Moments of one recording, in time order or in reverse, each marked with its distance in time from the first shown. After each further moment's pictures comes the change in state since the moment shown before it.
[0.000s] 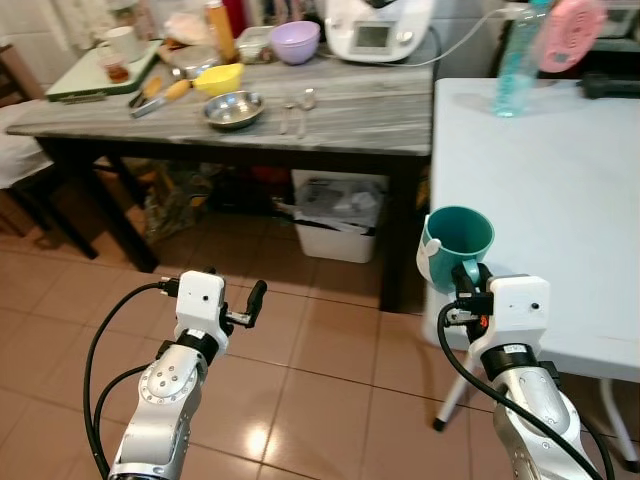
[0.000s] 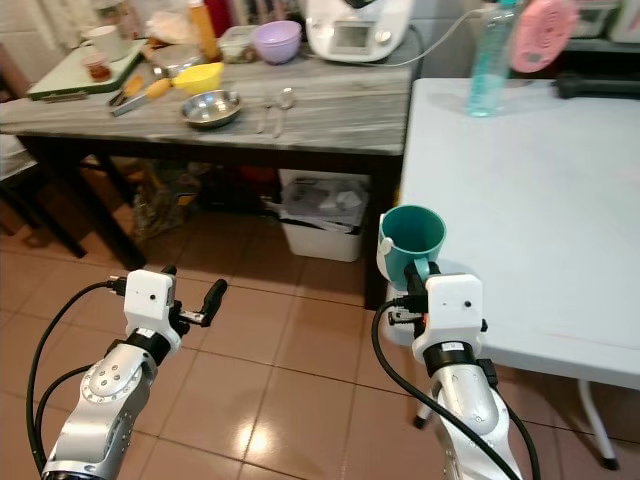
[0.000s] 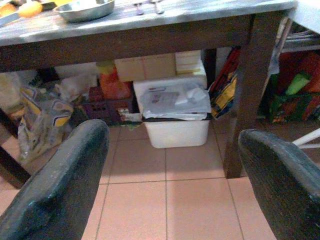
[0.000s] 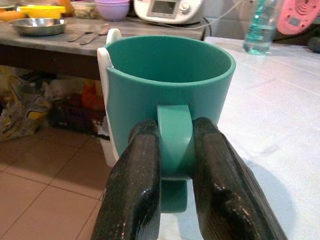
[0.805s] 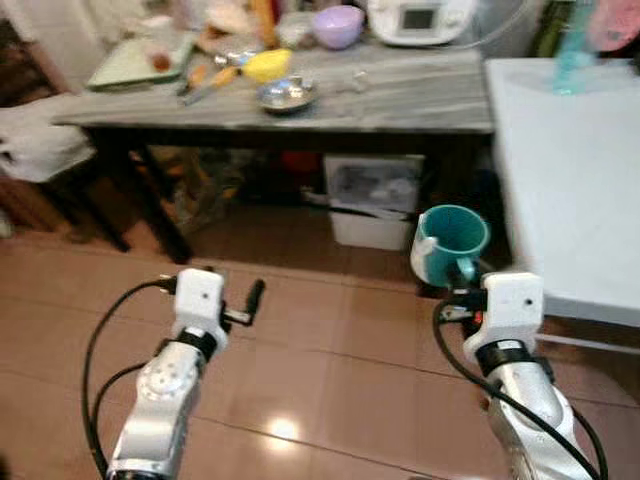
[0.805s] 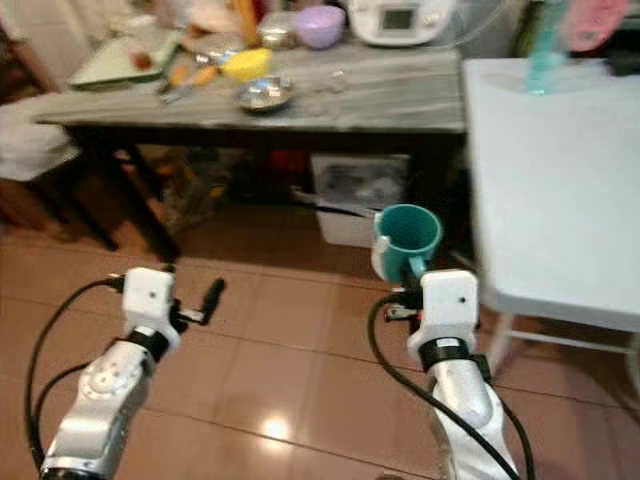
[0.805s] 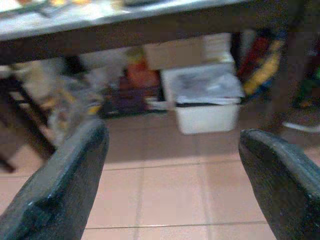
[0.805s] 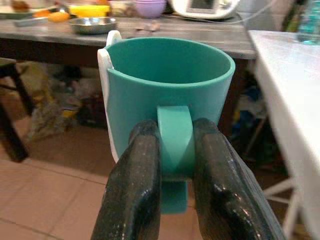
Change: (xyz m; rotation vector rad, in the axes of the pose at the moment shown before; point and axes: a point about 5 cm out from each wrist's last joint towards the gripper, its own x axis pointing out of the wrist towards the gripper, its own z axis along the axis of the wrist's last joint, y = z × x) left arm 0.002 0.004 0.003 0.008 0.002 0.014; right arm 0.005 0.002 0.001 0.006 -0.001 0.003
